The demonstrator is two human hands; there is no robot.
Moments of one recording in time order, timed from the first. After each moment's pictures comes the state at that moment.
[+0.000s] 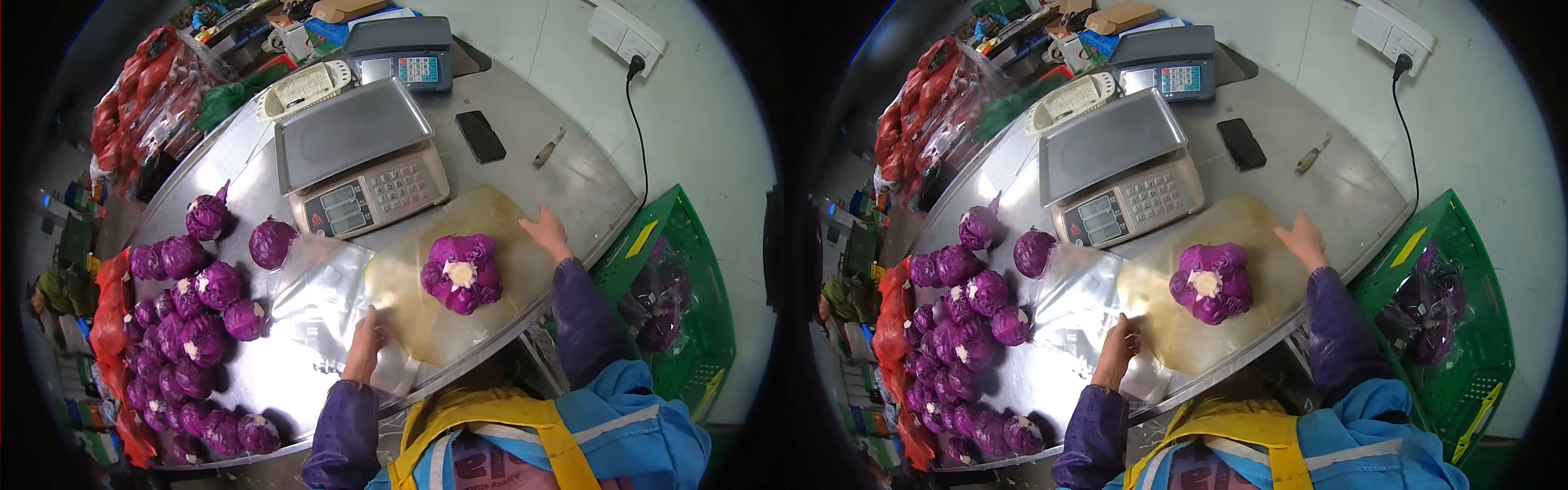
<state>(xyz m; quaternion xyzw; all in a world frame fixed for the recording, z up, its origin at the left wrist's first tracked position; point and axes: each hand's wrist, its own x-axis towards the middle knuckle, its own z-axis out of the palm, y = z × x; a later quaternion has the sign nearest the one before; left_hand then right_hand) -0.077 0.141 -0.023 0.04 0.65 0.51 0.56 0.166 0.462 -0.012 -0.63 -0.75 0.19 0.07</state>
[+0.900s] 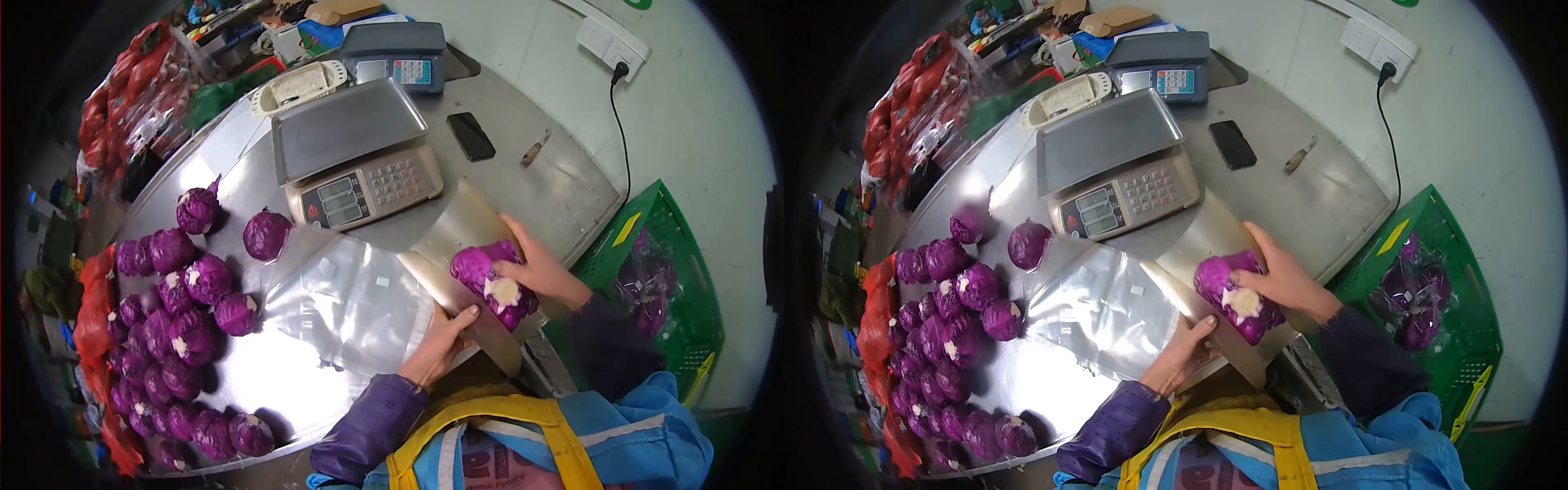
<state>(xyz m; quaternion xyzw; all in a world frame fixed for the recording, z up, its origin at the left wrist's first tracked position) 0.026 0.182 0.040 0.08 0.40 0.57 0.71 0.158 0.343 0.107 -0.32 -0.80 0.50 0.13</state>
